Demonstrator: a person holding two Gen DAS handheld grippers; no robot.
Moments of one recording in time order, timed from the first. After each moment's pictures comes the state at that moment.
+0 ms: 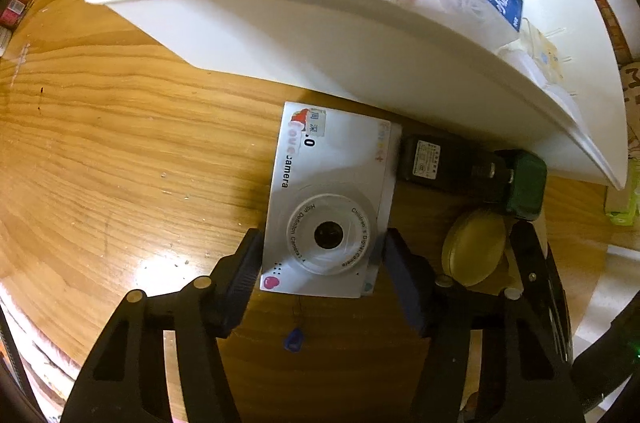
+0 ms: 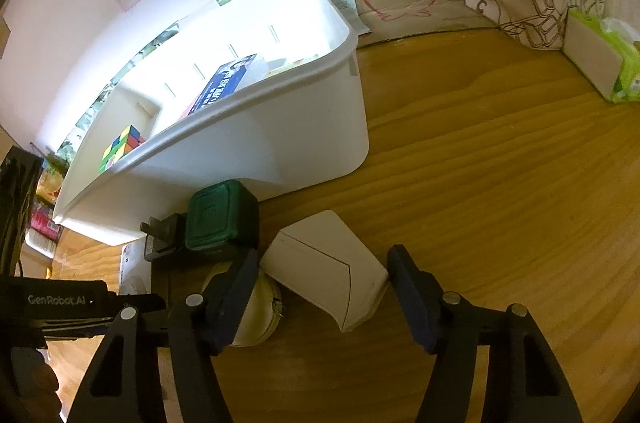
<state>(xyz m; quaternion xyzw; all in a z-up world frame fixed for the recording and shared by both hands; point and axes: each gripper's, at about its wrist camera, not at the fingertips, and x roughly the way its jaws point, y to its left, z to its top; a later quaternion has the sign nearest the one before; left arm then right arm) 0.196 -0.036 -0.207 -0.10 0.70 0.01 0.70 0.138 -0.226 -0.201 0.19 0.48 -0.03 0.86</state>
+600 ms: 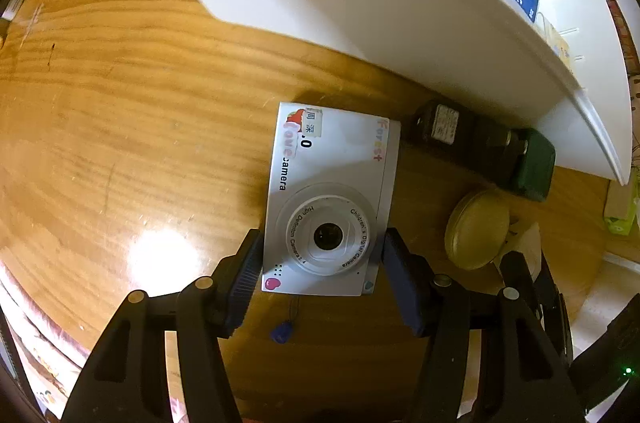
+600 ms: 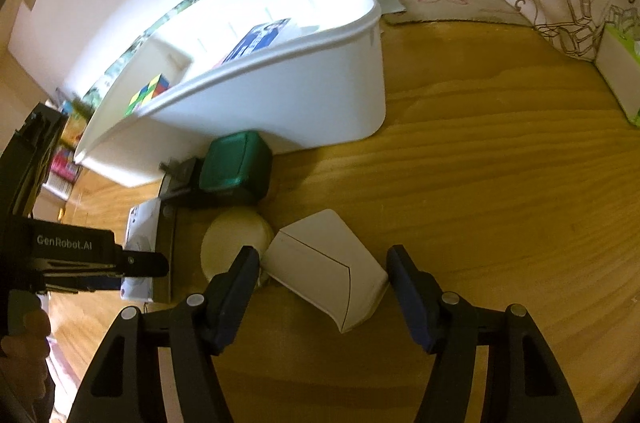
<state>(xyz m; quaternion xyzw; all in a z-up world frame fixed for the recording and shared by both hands) 0.177 -0.033 -0.209 -0.13 0.72 0.03 0.68 0.124 -0.229 -0.200 0.14 0.52 0.05 0.84</state>
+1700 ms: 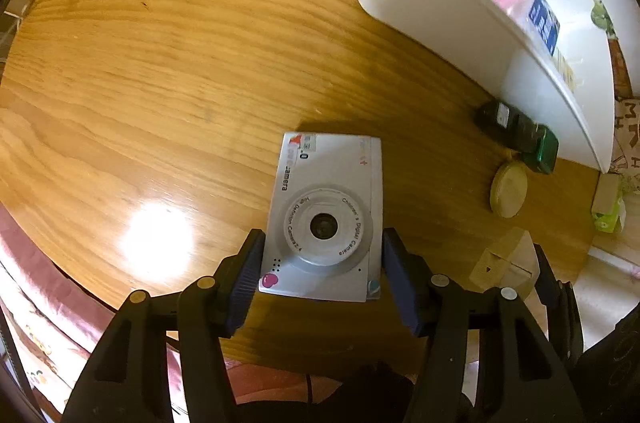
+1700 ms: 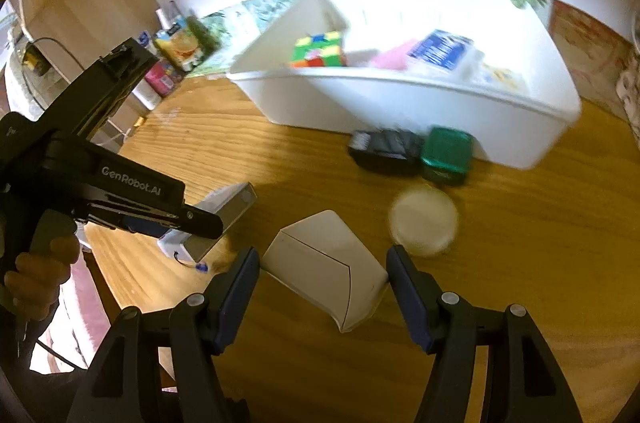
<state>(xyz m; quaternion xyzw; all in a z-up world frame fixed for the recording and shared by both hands) 0.142 0.068 -0.171 -0.17 0.73 0.04 0.66 0.101 -0.132 -0.145 0.04 0.51 0.22 0.83</state>
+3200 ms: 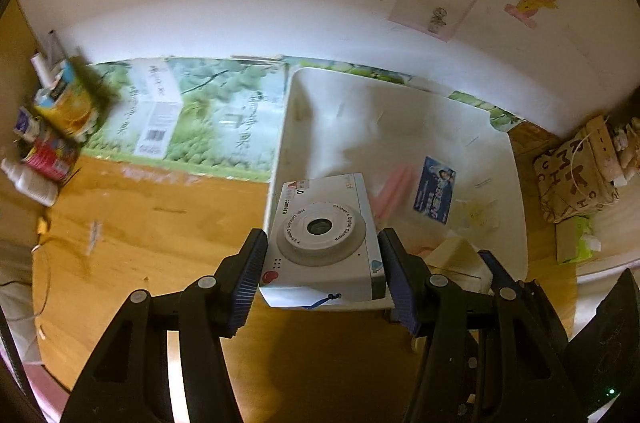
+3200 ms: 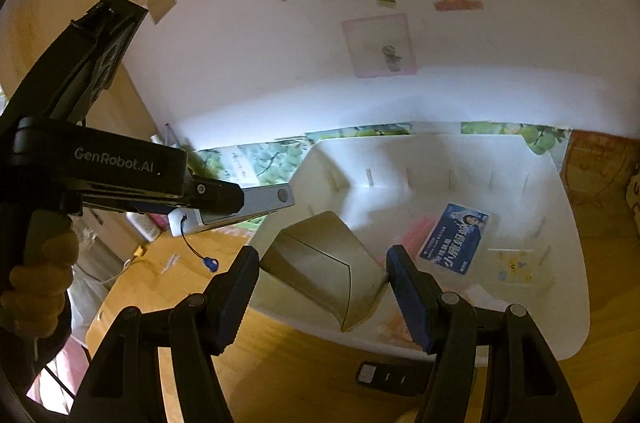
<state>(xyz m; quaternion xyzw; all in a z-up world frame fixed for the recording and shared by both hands) 0.255 0.035 -0.057 -0.06 0.54 -0.05 0.84 0.206 -0.124 -0.087 0.10 0.36 0.20 0.91</state>
